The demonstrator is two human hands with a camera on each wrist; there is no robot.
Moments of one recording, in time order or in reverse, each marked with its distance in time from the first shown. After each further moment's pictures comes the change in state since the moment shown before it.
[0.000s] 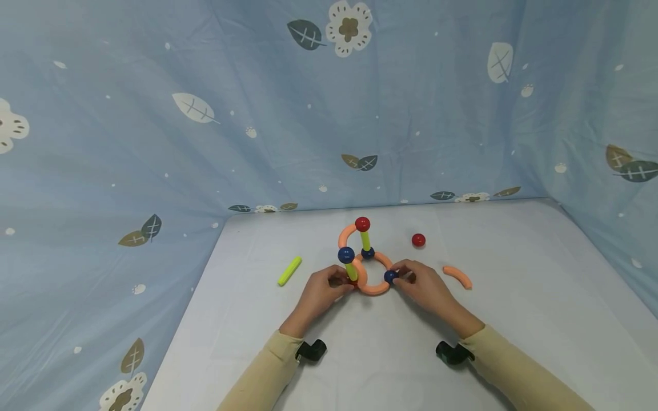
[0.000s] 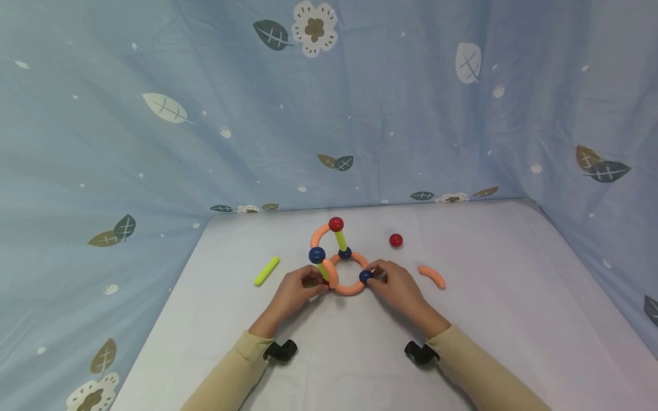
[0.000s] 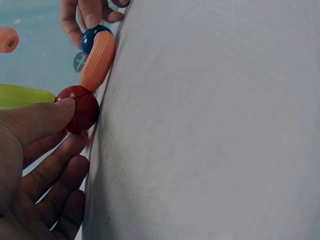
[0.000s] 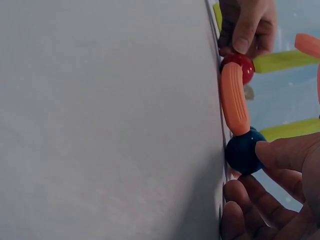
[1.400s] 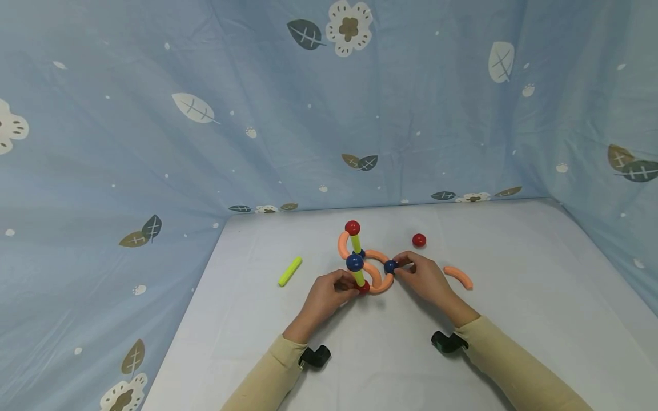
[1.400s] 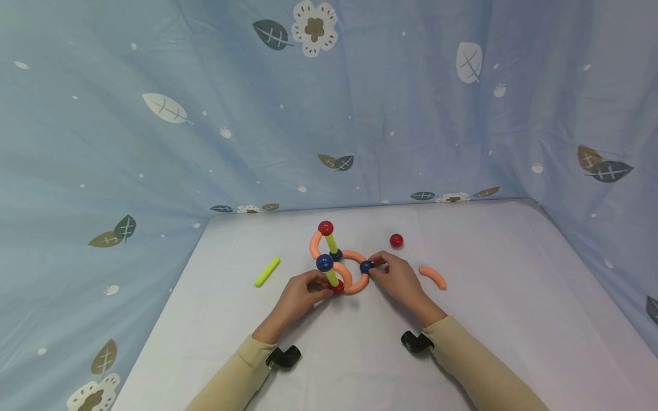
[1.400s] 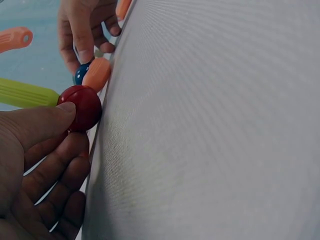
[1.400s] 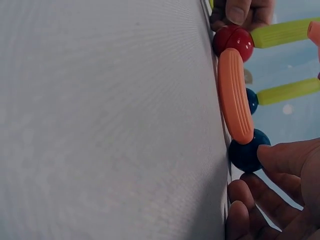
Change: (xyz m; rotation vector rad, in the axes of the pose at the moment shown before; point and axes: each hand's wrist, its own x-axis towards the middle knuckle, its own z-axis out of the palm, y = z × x) left_hand -0.006 0.006 0.011 -0.039 -0.019 0.022; right_hand 0.020 0.011 -0.001 0.036 0.021 0.038
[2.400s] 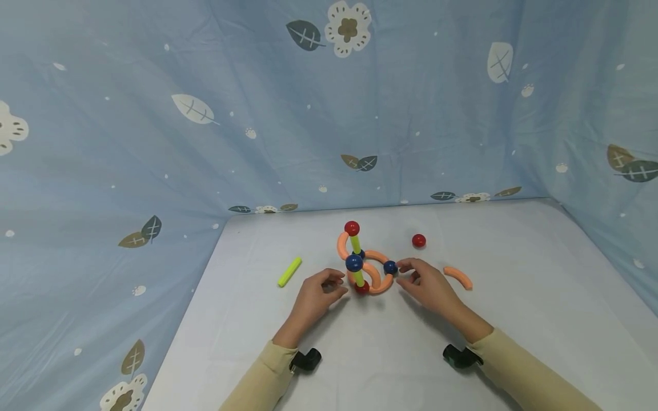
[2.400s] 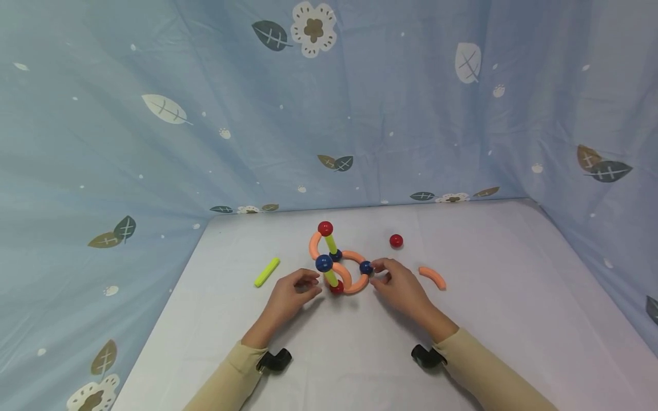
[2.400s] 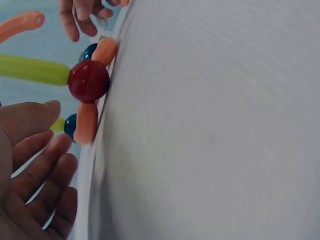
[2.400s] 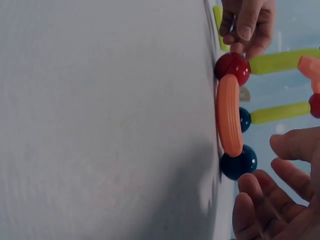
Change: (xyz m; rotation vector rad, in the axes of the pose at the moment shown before) left_hand -0.012 -0.005 -0.017 0.050 0.094 0.005; right_hand -0.027 -0.008 -0.007 0.011 0.012 -0.097
